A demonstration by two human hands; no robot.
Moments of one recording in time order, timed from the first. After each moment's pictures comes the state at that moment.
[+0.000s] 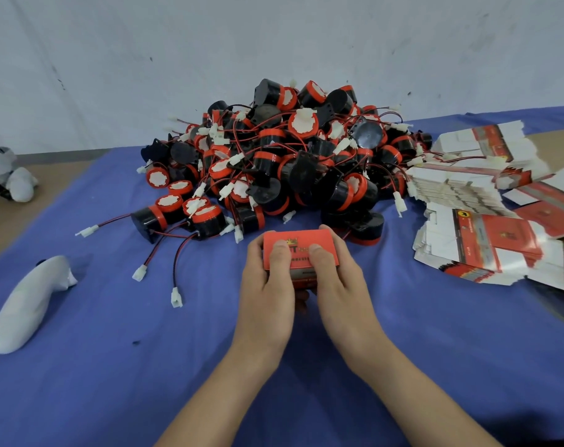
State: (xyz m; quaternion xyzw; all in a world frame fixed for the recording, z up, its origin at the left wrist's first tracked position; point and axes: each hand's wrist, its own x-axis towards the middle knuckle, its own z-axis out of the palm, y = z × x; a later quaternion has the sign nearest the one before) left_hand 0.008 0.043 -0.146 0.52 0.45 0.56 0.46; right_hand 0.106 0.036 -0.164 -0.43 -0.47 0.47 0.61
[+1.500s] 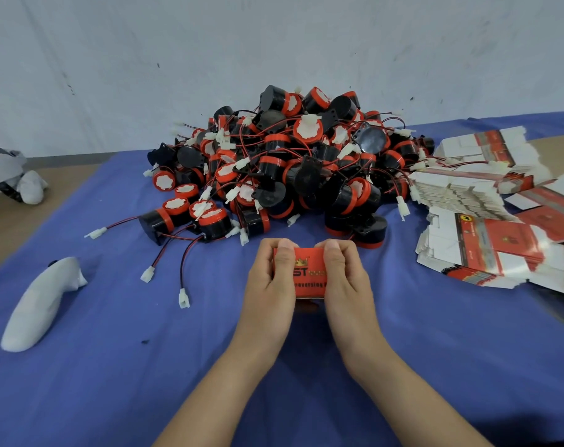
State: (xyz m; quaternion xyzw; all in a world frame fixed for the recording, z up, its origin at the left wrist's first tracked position) left_hand 0.001 0.041 -0.140 0.55 0.43 0.53 0.48; right_hand 0.098 0.031 -0.156 -0.46 -0.44 0.42 0.65
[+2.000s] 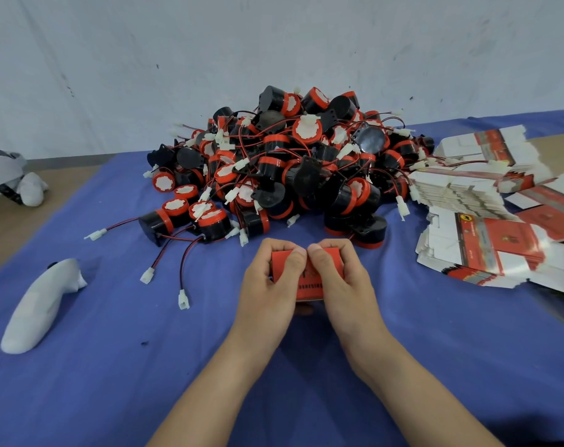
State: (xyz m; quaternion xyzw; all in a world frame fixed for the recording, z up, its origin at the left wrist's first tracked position) left_hand -0.004 0.044 -0.141 0.57 0.43 0.52 0.47; right_hand 0.102 0.036 -0.156 -0.45 -0.42 0.46 0.64
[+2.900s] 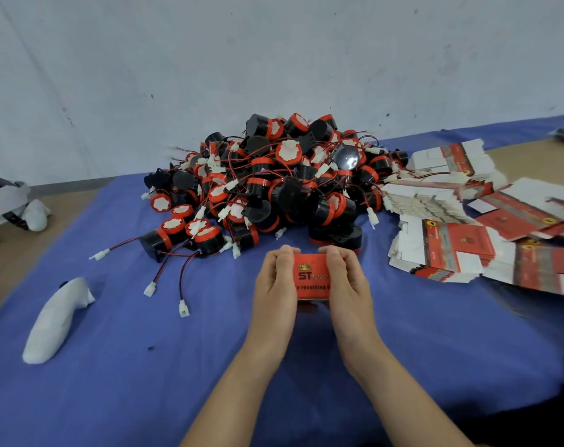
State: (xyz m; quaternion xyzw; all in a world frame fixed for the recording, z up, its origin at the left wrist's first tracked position) left_hand 0.023 0.033 -0.137 0.51 0.43 0.54 0.51; right_hand 0.115 0.016 -0.153 -0.44 -0.37 0.43 0.70
